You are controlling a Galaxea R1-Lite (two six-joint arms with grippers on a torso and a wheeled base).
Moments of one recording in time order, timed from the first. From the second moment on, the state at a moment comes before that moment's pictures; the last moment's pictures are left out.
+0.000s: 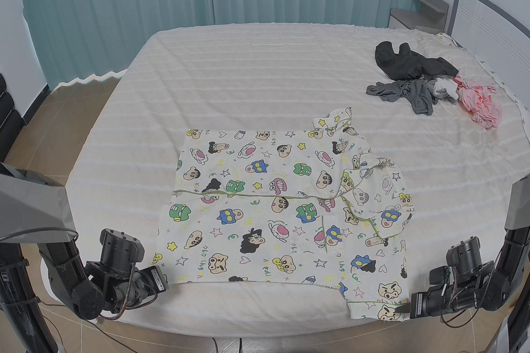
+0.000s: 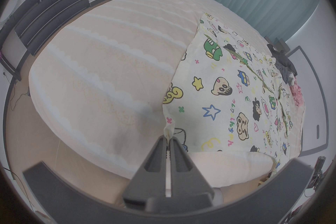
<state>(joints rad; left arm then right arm) -0.30 2.07 -0.23 -0.95 0.15 -0.68 0.20 2.04 -0.02 -0.96 0.30 0.36</state>
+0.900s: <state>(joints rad) -0.31 2.07 -0.10 -0.95 0.11 -0.64 0.25 1.92 -0.02 -0.72 0.32 0.32</state>
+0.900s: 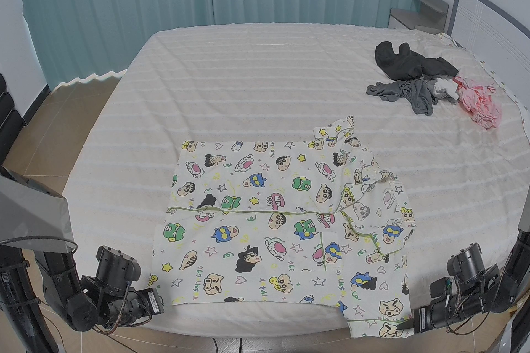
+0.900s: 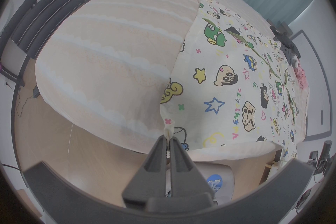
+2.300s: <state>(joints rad) -0.22 2.12 -0.91 -0.67 0.16 -0.68 0.12 1.80 -0.50 -0.77 0.38 0.54</state>
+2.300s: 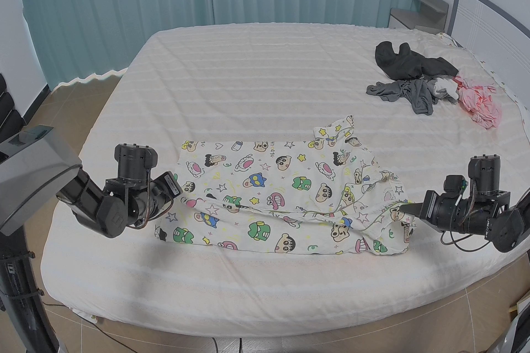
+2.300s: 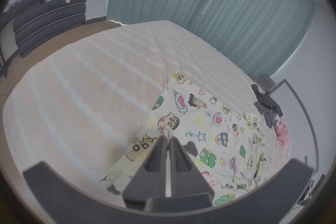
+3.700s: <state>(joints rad) -0.14 2.14 -1.00 -0.54 0.11 -0.83 0.07 2.04 -0.71 -0.81 0.35 0.65</state>
